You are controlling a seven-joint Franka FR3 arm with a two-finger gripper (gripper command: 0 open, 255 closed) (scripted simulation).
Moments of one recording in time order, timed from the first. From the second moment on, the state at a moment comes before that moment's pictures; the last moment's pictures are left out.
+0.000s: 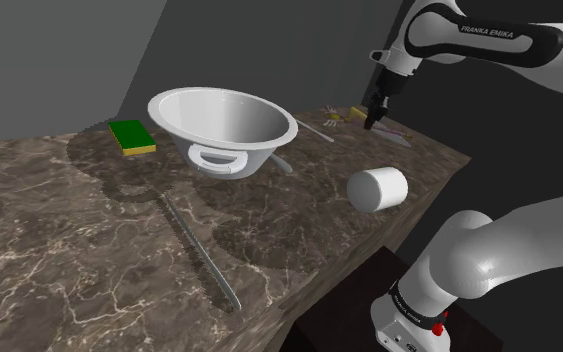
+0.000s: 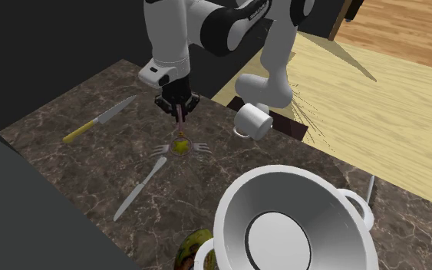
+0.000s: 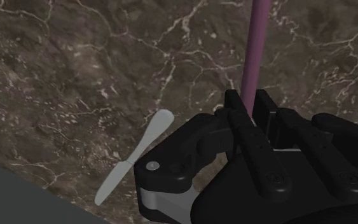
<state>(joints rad) 0.11 -0.56 -0.34 -2.17 -0.15 1.71 -0.87</state>
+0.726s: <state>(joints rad) 0.12 -0.52 -0.33 -1.99 -0.13 1.56 -0.88</state>
